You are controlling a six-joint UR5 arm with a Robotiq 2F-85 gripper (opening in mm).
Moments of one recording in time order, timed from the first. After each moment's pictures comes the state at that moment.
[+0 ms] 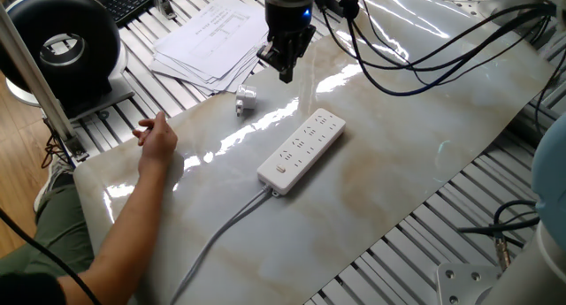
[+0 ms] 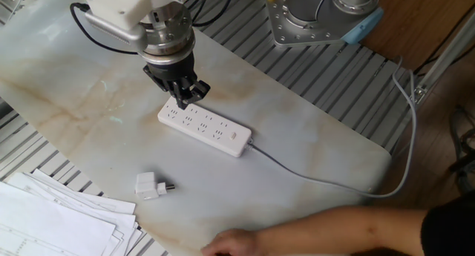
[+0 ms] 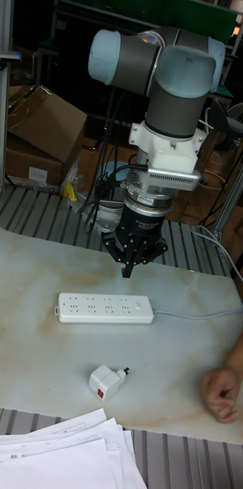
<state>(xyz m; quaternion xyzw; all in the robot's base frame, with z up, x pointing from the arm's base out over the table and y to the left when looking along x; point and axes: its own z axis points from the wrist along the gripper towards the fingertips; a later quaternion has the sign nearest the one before) 0.545 0.027 0.178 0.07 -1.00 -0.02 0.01</state>
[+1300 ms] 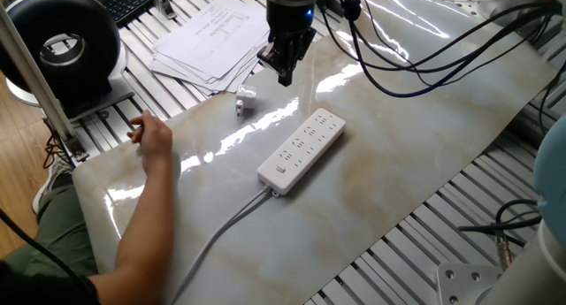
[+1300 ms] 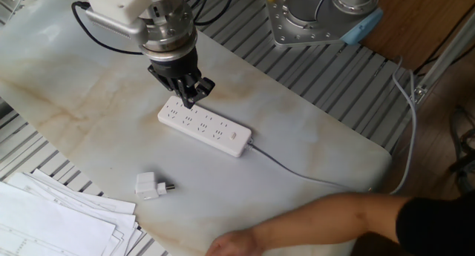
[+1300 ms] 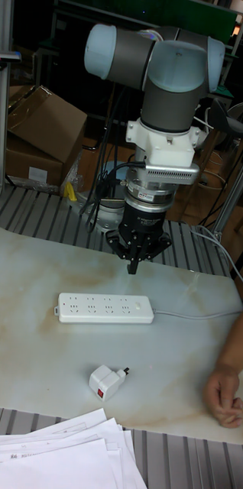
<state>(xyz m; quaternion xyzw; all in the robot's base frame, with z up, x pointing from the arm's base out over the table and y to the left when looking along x) 0.538 0.039 0.183 0.07 -1.00 -0.05 0.01</state>
